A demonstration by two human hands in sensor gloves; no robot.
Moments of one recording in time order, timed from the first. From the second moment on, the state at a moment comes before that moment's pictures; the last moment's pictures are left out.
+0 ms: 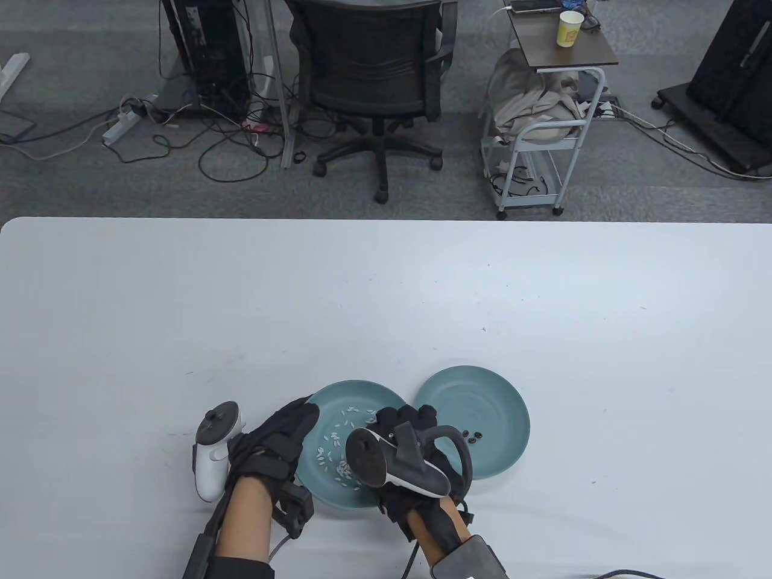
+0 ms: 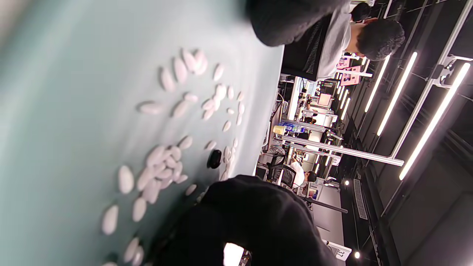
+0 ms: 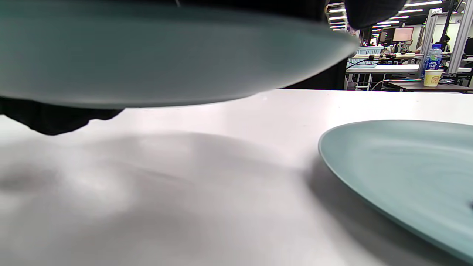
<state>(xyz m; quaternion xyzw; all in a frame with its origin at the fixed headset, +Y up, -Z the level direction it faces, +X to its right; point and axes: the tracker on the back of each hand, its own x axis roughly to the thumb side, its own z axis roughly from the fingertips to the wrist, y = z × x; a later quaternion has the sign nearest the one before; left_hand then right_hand) -0.213 -0.762 -0.270 -0.24 0.05 0.71 0.66 -0.004 -0.682 -0.246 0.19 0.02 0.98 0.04</state>
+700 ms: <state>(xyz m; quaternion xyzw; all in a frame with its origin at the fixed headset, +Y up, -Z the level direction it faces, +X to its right) -0.213 -0.759 -0.269 -0.22 0.05 0.70 0.68 0.090 -0.666 -0.269 0.07 -0.02 0.98 0.19</state>
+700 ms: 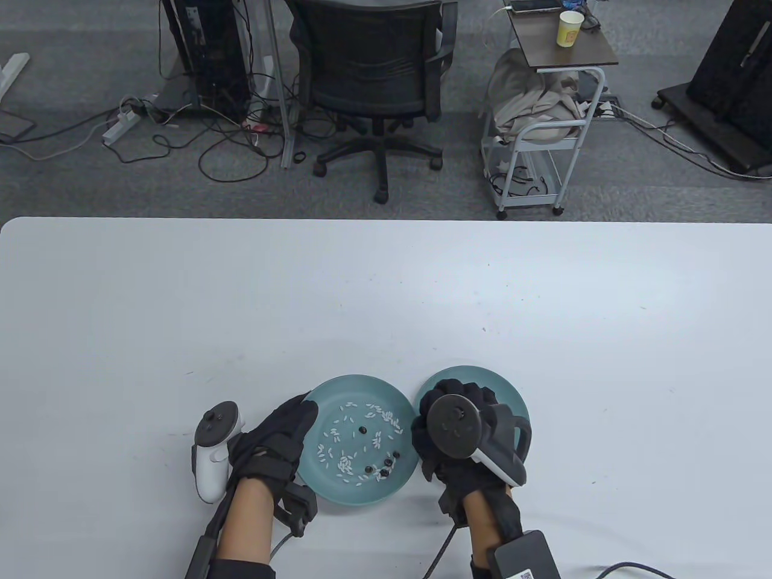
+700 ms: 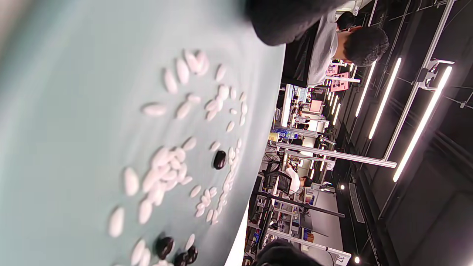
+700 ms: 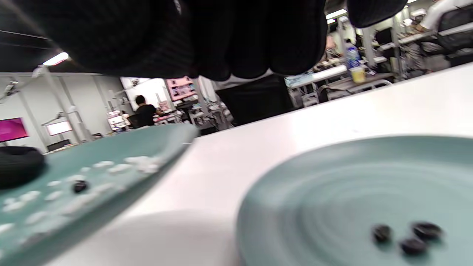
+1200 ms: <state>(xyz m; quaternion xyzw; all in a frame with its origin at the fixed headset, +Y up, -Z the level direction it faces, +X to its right) -0.214 -0.762 -0.269 -0.21 0.06 0.71 0.67 0.096 -0.728 -0.290 -0.01 0.09 0.99 0.05</state>
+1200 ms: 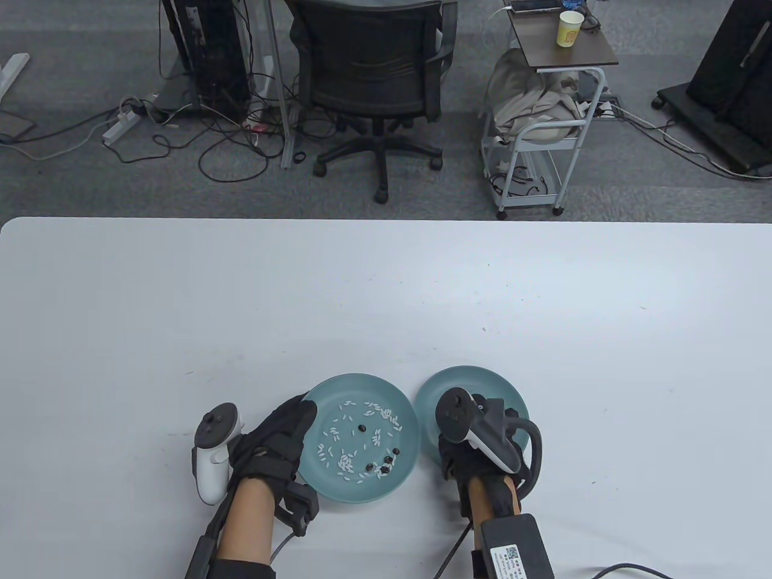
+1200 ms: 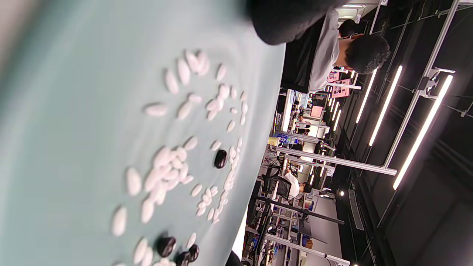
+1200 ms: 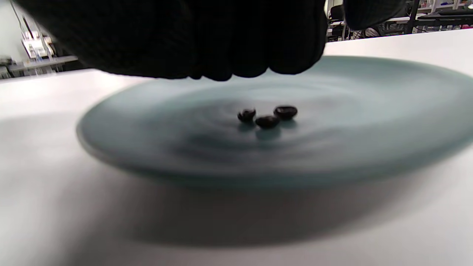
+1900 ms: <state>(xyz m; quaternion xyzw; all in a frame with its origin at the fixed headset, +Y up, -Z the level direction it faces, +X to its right) -0.214 -0.763 -0.270 -0.20 0.08 0.71 0.68 0.113 -0.723 -0.289 -0.05 0.10 0.99 0.09</state>
